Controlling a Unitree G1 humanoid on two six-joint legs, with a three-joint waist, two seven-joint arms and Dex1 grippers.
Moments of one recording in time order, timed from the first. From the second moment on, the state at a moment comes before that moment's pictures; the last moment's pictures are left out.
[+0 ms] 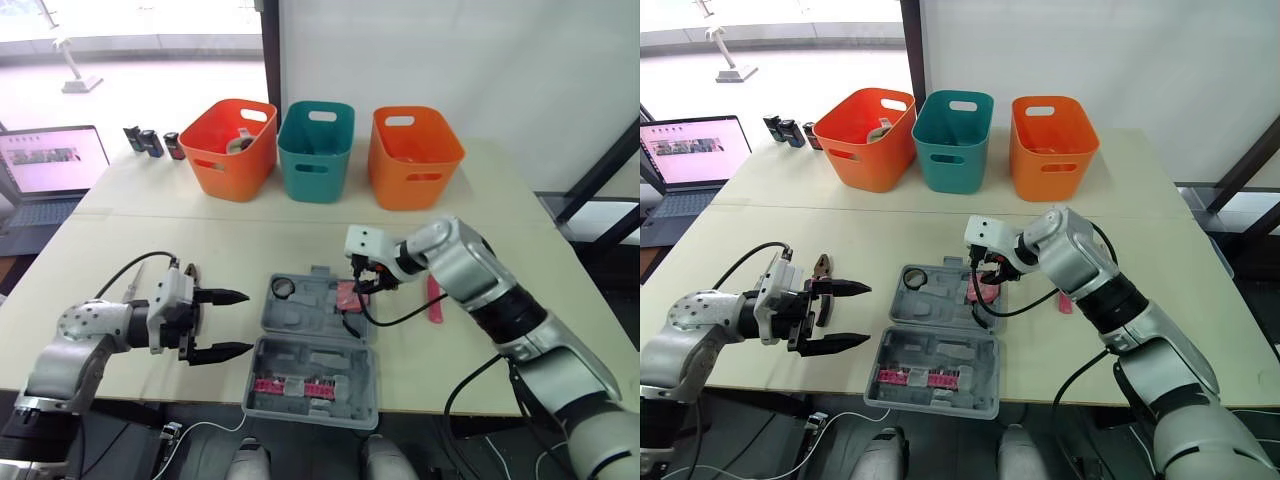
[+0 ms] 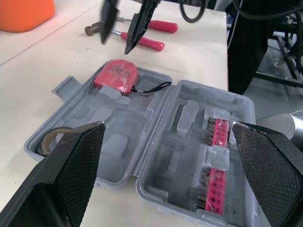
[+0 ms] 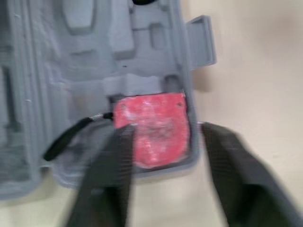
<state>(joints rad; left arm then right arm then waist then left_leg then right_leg) -0.17 0.77 0.08 -0.06 -0.51 0.19 -1.35 -0.86 -0.57 0.46 0.05 -0.15 0.82 1.17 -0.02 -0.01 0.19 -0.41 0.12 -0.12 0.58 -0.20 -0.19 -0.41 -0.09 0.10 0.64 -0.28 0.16</state>
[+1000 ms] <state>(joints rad) -0.16 0.78 0.09 -0.08 -0.51 0.21 -1.33 -0.46 -0.45 0.19 0.13 0.06 0.42 0.85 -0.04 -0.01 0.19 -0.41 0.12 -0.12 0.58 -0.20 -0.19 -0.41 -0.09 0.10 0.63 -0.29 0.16</state>
